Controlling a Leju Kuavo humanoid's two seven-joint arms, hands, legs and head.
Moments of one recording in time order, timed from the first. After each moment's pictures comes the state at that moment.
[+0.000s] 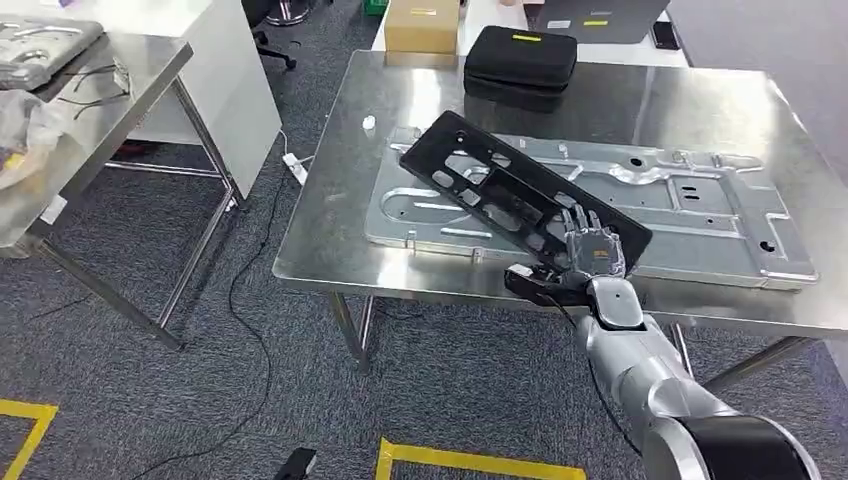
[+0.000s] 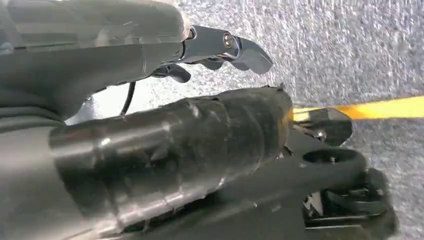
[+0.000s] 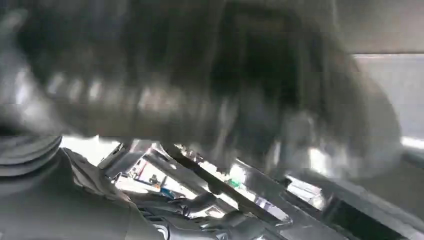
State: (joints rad) left arm -0.26 -0.28 1.34 -0.21 -1.55 0.02 -0.01; right arm -0.87 -0.03 0.14 -0.31 1.55 -0.42 -0.12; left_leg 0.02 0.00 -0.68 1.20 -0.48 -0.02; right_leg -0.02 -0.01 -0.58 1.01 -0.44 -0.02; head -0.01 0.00
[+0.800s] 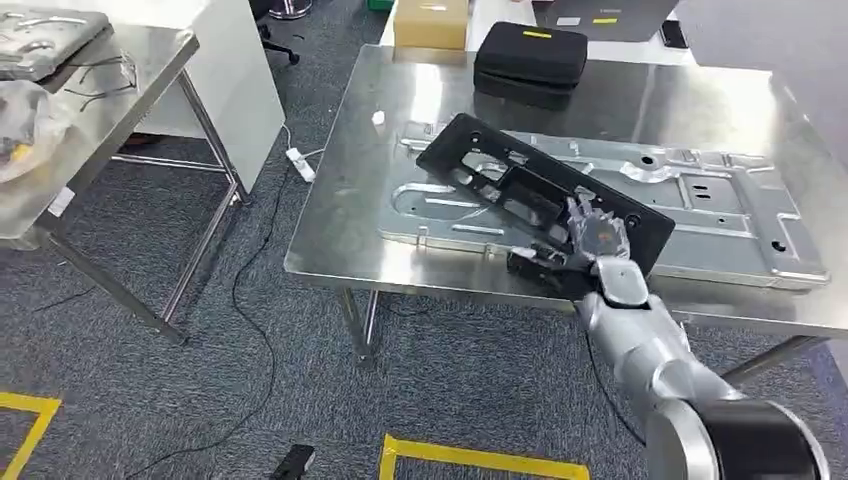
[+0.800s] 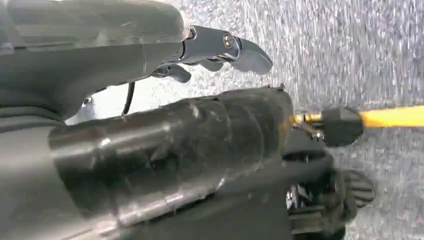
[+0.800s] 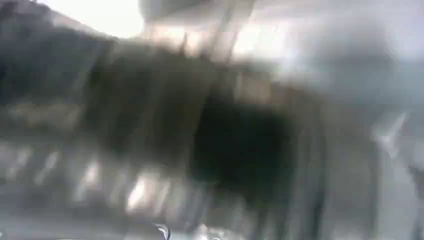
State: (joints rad) left arm -0.27 -0.28 1.34 -0.21 -1.56 0.02 -0.01; right arm -0.97 -0.04 0.10 -0.31 1.55 -0.31 -0.10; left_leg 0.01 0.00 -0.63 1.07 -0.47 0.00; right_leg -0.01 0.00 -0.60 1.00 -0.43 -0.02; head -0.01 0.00
